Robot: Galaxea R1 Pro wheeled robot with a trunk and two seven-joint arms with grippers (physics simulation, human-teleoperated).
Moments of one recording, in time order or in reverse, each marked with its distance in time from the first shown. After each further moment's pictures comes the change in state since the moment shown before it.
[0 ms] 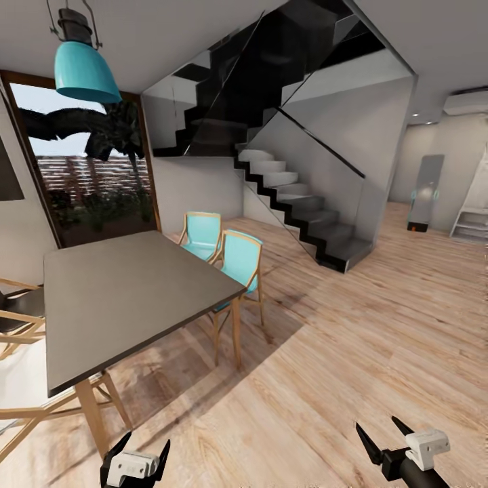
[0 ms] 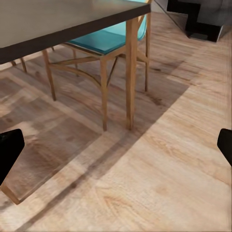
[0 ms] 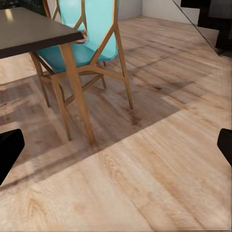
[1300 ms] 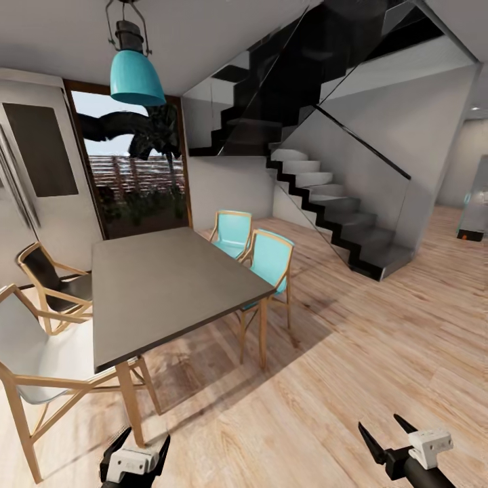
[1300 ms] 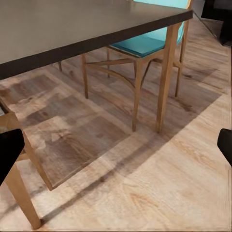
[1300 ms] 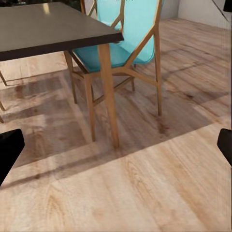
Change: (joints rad) left arm 0.000 0.000 0.001 -0.024 -0.001 0.001 0.001; right arm 0.000 -0.026 0.005 0.000 0.000 -0.014 0.007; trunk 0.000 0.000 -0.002
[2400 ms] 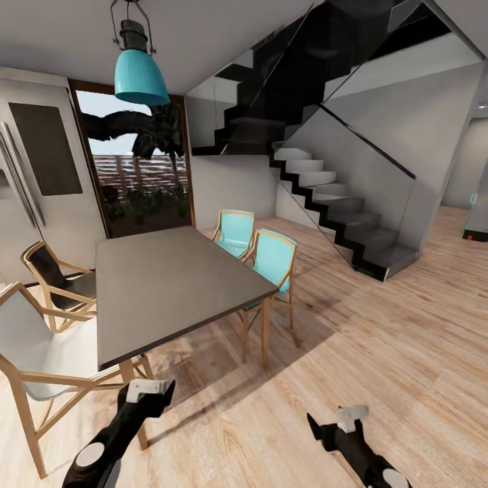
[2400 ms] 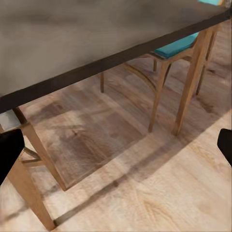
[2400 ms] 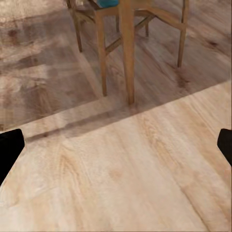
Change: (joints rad) left arm -0.285 0.001 -0.004 -0.014 0.007 0.390 0.057; right arm -0.248 -0.030 0.445 0.372 0.021 0.109 -0.435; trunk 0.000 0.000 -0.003
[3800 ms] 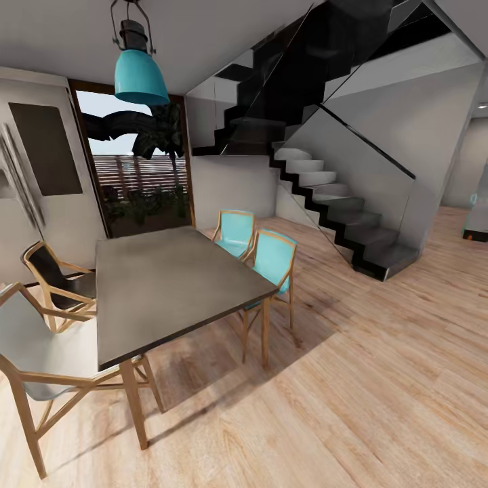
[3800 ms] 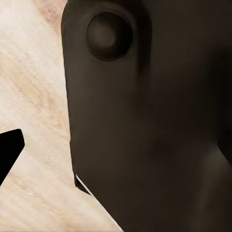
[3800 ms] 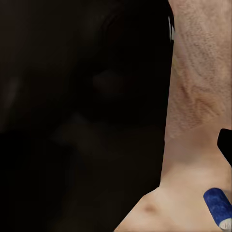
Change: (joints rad) left arm 0.062 -0.033 -0.009 1.423 0.009 -0.210 0.087; right arm 0.110 0.055 0.026 1.060 -0.007 -0.016 -0.246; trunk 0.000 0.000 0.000
